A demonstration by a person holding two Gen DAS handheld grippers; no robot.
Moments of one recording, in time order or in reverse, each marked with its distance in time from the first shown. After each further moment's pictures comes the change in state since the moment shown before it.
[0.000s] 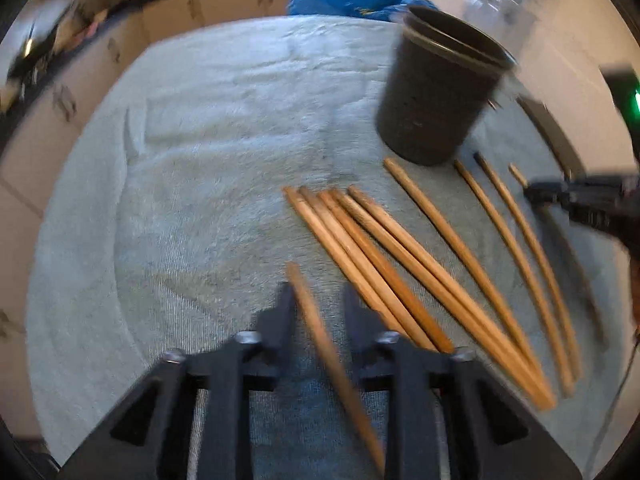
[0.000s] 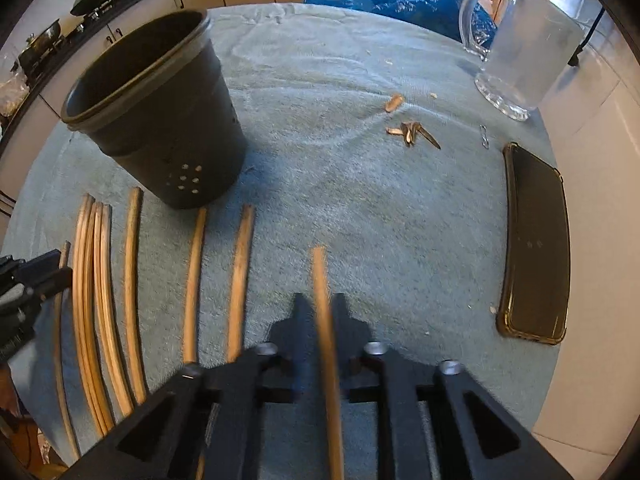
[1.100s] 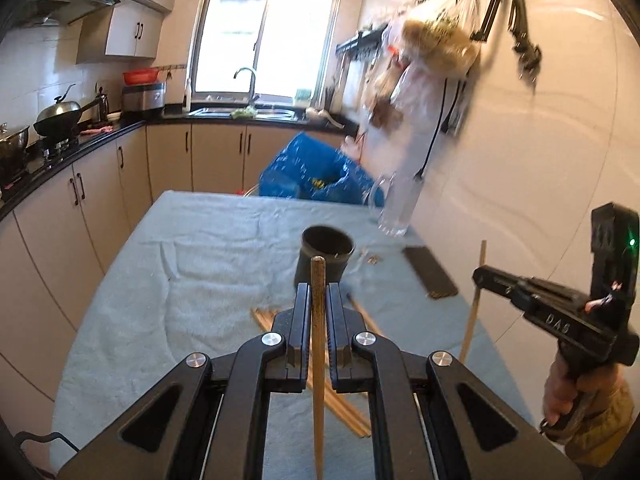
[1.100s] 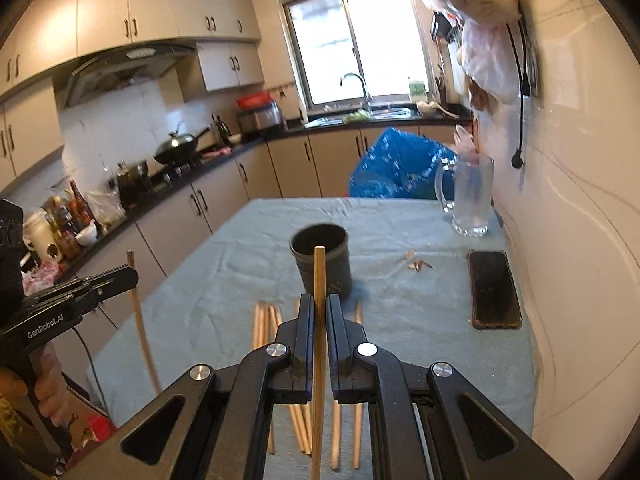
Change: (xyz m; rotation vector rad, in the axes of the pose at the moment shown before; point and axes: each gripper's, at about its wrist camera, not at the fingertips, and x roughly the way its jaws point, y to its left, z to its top) left arm -0.233 -0.012 -0.063 -0.083 -0.578 -0.184; right arm -0.220 0.046 -0.130 0.086 -0.673 0.193
